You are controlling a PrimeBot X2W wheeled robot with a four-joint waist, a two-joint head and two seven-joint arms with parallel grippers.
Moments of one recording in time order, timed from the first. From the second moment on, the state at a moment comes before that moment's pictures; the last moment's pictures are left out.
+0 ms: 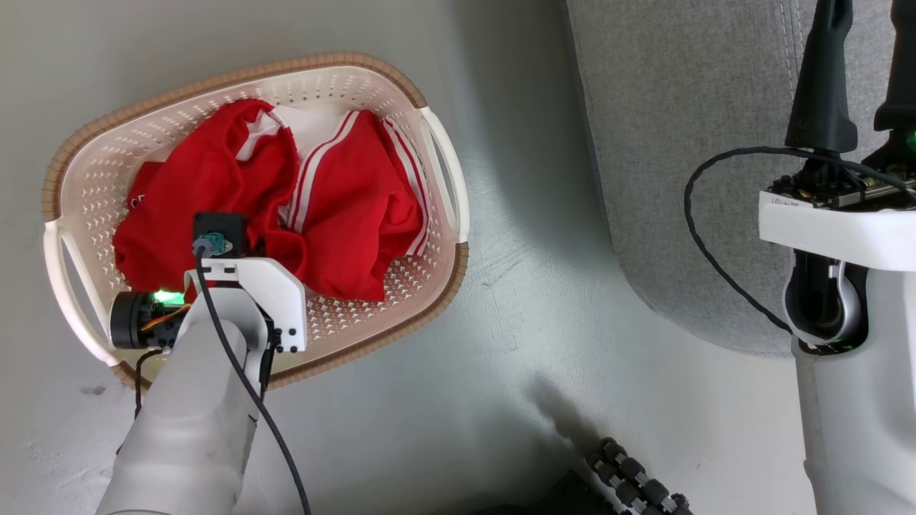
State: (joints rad) left arm -0.82 0.06 -0.21 1.16 -0.15 0.12 -0.05; right arm -0.55 -0.05 -0.03 0.04 0.32 0.12 -0.25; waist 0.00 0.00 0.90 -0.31
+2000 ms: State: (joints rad) left arm -0.57 0.05 -0.25 0.45 -0.12 0.10 -0.25; right arm -0.46 -0.05 -0.05 0.17 0.17 0.12 -0.25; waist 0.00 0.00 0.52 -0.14
